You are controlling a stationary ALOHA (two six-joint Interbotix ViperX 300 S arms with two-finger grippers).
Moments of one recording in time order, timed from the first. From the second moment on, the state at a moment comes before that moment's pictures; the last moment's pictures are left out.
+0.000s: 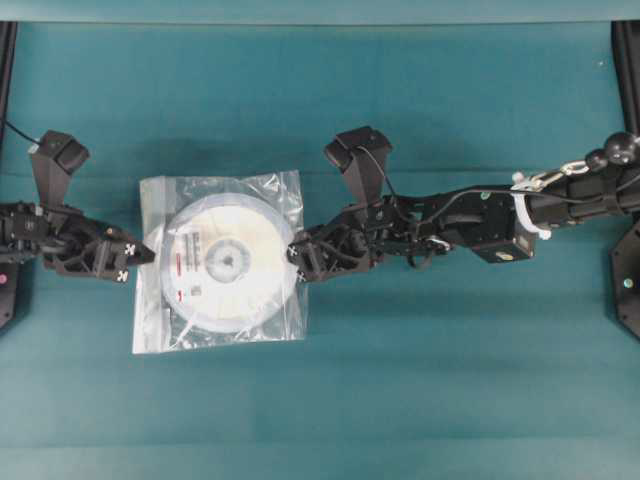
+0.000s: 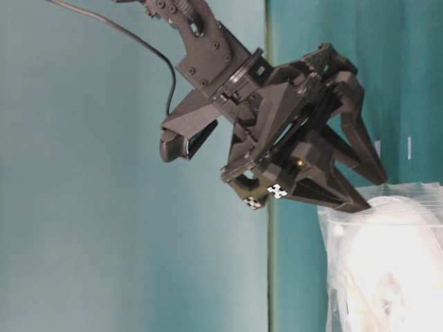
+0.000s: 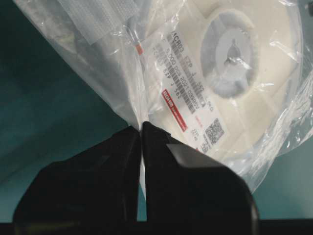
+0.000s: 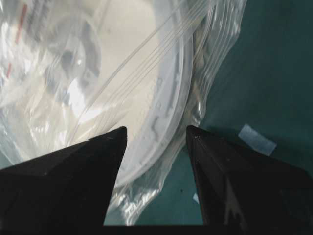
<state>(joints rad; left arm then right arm) 0.14 -0.33 1.32 0.02 -0.22 -1.05 -0.08 0.30 0.54 0.23 -0.08 0.81</state>
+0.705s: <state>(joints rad) 0.14 -0.33 1.32 0.02 -0.22 -1.05 -0.09 0.34 0.50 0.23 -0.07 0.82</state>
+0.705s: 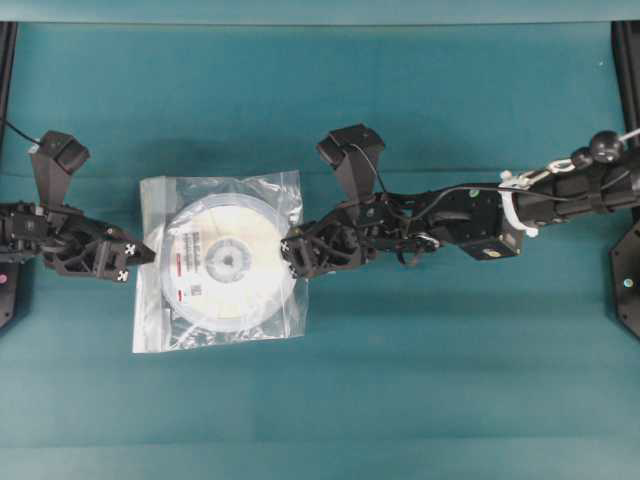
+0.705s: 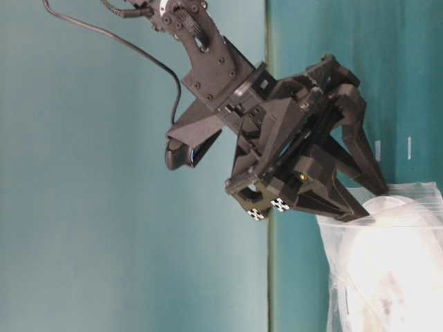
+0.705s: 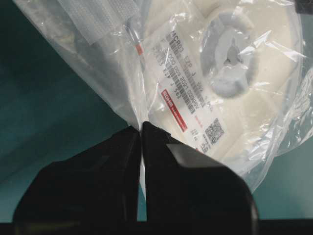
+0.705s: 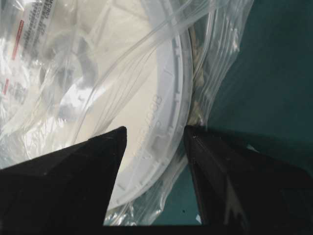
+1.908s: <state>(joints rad) 0.14 -0.33 1.32 0.02 -0.22 -1.05 -0.07 0.37 0.41 0.23 -0.06 0.82</state>
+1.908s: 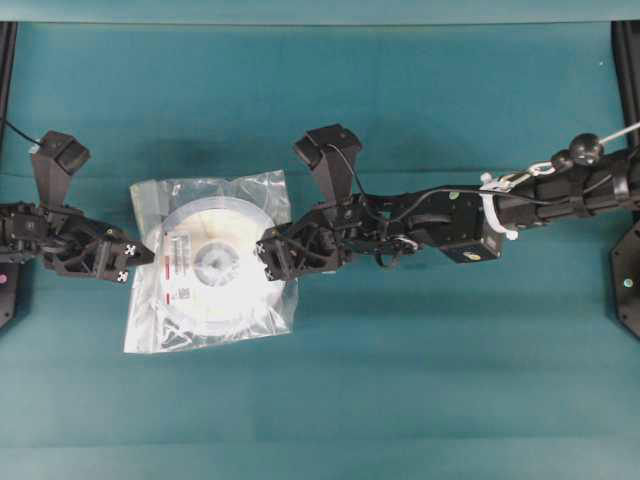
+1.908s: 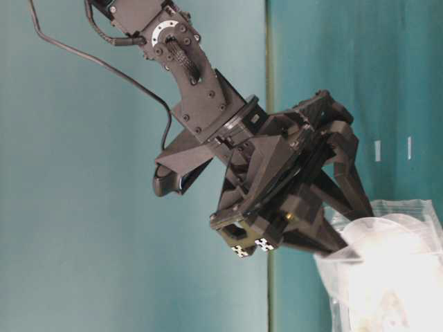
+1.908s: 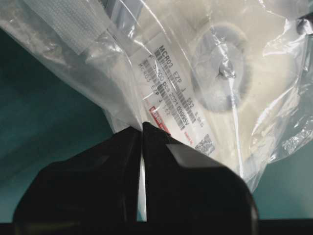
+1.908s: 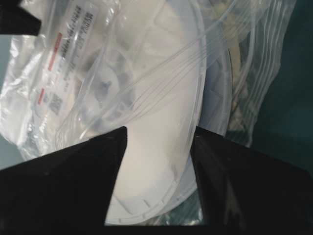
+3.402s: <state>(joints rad) 0.14 -0.31 1.31 0.02 -0.22 -1.05 -0.08 0.26 0.61 0.24 -0.10 0.82</state>
